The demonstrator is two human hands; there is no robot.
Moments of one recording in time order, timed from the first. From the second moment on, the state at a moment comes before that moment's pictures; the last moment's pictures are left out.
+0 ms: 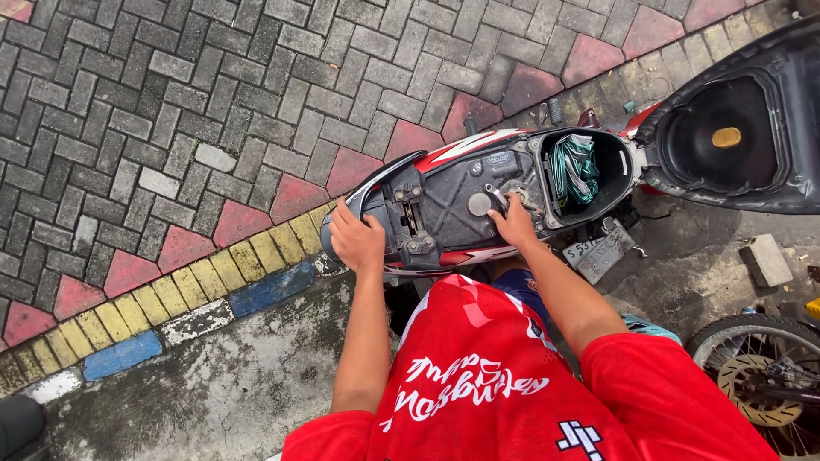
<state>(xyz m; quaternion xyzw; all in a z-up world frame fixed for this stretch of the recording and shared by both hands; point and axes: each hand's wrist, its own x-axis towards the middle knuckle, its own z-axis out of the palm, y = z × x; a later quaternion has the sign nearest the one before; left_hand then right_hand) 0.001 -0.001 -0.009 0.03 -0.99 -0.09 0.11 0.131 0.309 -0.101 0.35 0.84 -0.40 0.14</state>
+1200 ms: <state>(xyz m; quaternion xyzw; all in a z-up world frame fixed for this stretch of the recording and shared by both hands) 0.003 0.001 -0.005 0.03 -0.99 -0.07 0.09 0.114 0.351 -0.103 0.32 0.80 -0.46 0.22</state>
